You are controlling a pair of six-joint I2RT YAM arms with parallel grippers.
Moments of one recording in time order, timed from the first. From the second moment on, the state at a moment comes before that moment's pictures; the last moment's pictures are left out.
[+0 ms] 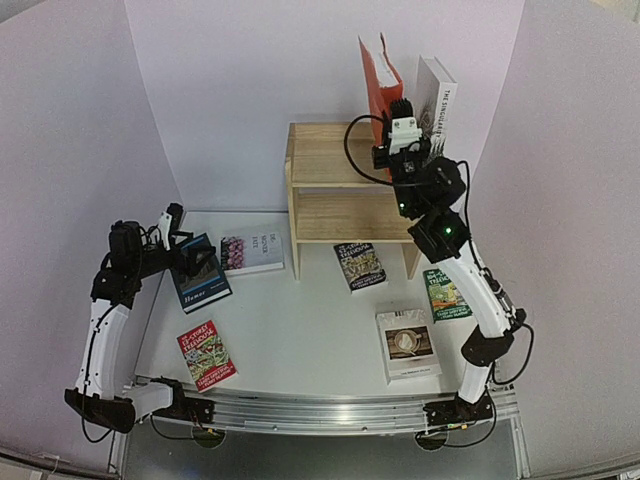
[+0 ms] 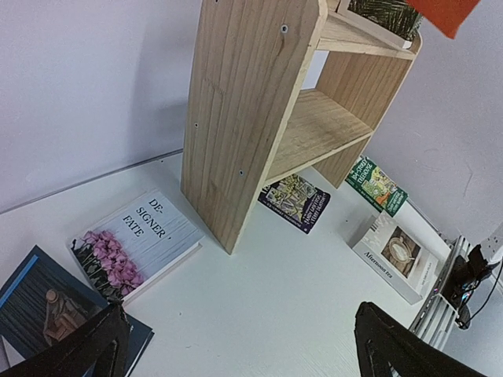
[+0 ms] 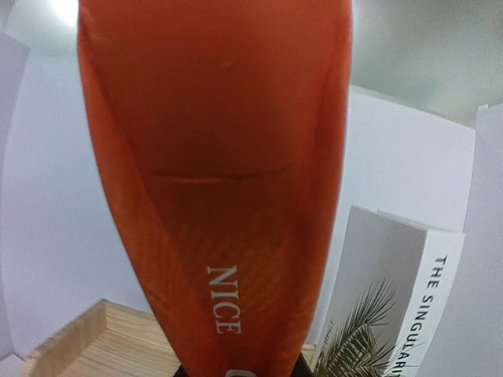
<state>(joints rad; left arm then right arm) -0.11 1.09 1.34 -0.67 0.64 0.03 0.81 1.87 2.45 -0.05 0.58 -0.51</state>
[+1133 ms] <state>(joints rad) -0.11 1.06 1.32 -0.67 0.68 0.03 0.51 1.90 2.24 0.03 0.59 -0.16</state>
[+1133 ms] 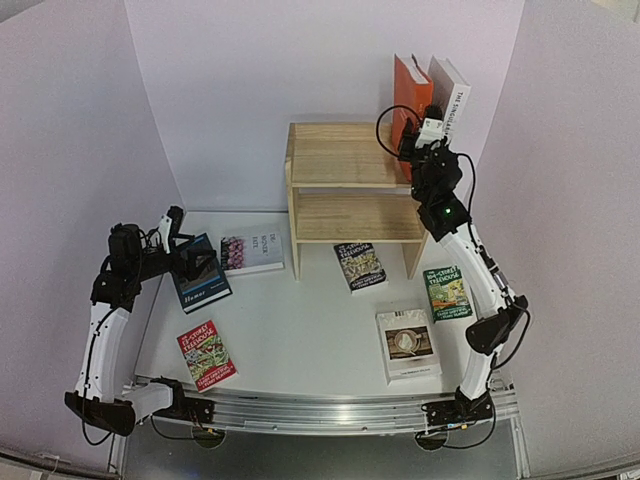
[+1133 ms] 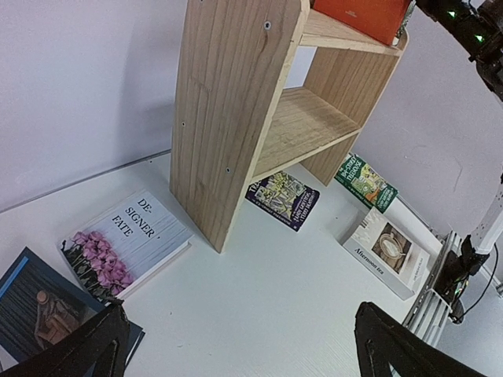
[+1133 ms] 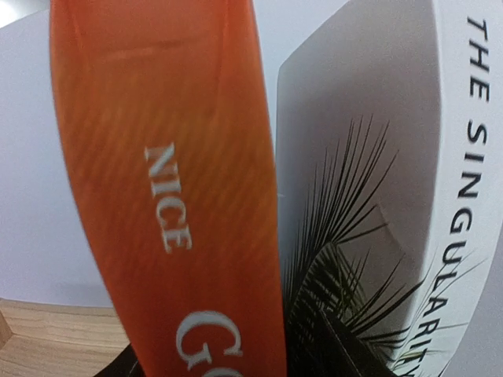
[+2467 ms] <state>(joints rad) -0.11 1.07 1.28 -0.66 0.72 0.03 0.54 1.81 2.08 0.14 0.70 -0.07</state>
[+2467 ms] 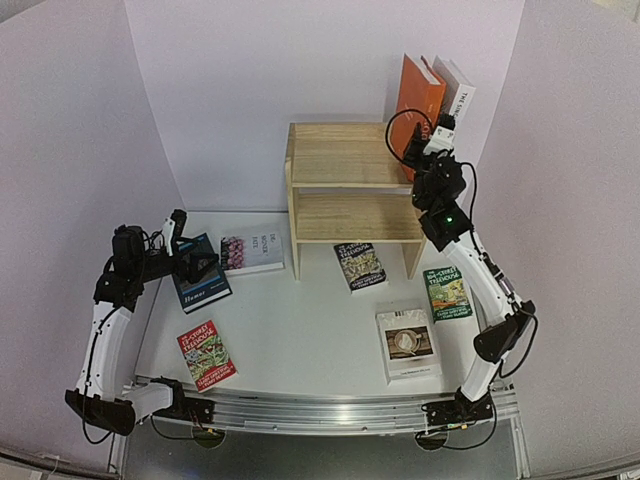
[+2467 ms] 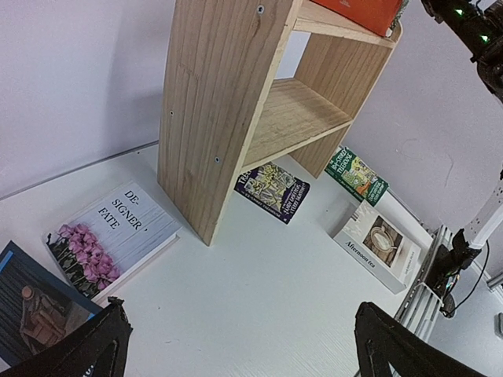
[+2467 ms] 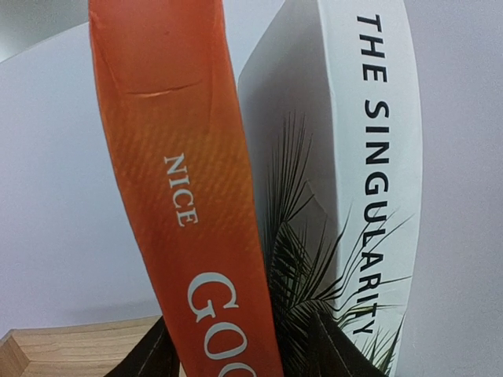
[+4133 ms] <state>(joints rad) -0.11 1.15 1.30 -0.75 0.73 0.04 0.66 1.62 1.74 0.27 0.88 -0.15</state>
